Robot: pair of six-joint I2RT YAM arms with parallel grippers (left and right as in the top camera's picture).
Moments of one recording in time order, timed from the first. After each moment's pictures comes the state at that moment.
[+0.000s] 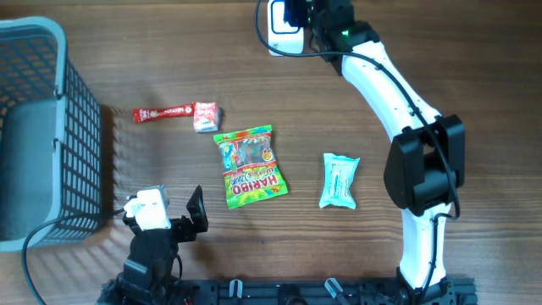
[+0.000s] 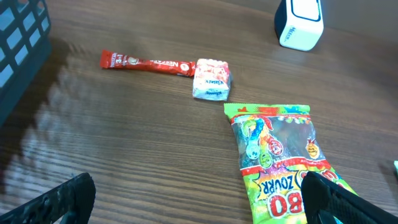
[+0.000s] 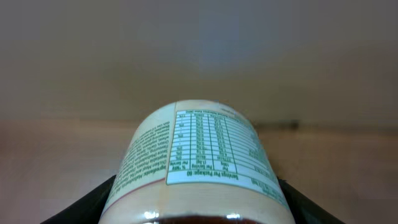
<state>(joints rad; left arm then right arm) -0.42 0.03 0.28 -0.73 -0.35 -0.41 0.36 2.21 1.93 -0.17 0.10 0.27</state>
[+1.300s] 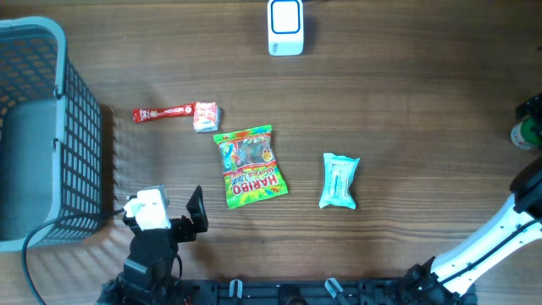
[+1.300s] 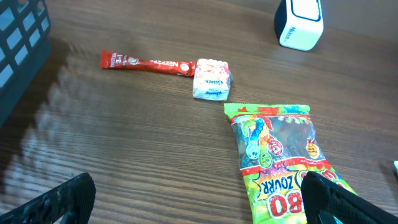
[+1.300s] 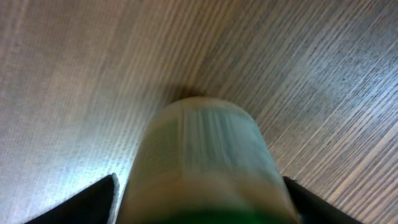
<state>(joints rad) -0.42 0.03 0.28 -0.73 -0.35 -0.41 -0.73 2.28 1.92 -1.04 0.02 0.32</state>
